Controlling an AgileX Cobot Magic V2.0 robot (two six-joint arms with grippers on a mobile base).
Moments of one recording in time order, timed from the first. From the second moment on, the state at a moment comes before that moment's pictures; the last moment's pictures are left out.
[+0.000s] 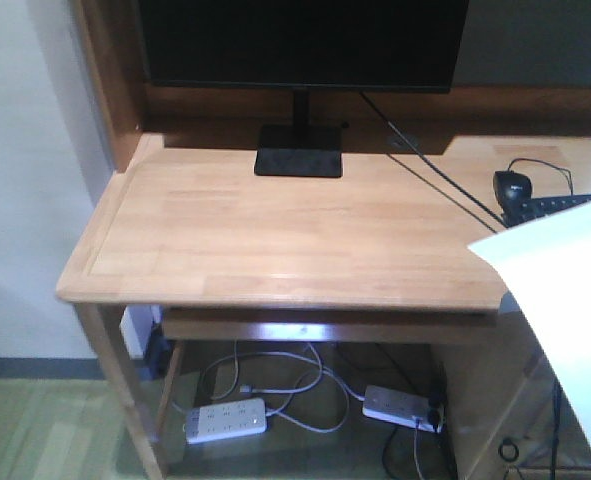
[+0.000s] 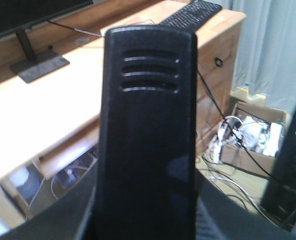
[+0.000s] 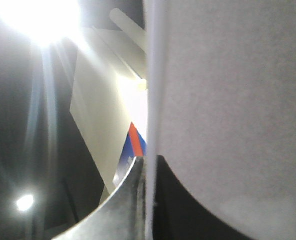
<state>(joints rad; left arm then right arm) -0.50 0.11 -0.81 -0.28 1.18 0.31 0.28 0.16 -0.29 -0.09 -0.68 1.07</state>
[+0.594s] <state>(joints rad) -0.50 0.11 -0.81 -0.28 1.18 0.31 0.28 0.16 -0.29 -0.09 -0.68 1.07</state>
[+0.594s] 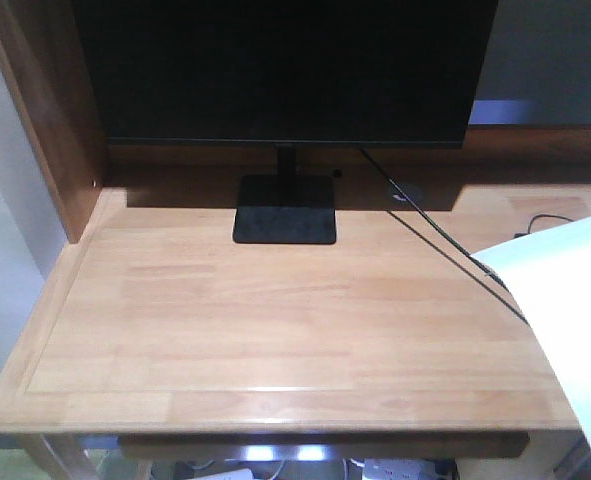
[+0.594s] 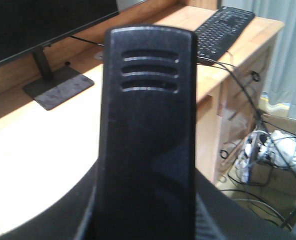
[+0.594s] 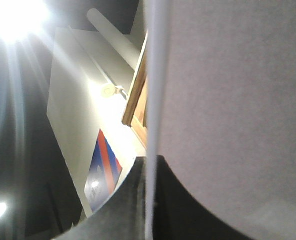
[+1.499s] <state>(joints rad) -0.50 0.11 -0.81 -0.28 1.18 0.31 0.28 0.16 -0.29 -0.09 -0.68 1.07</state>
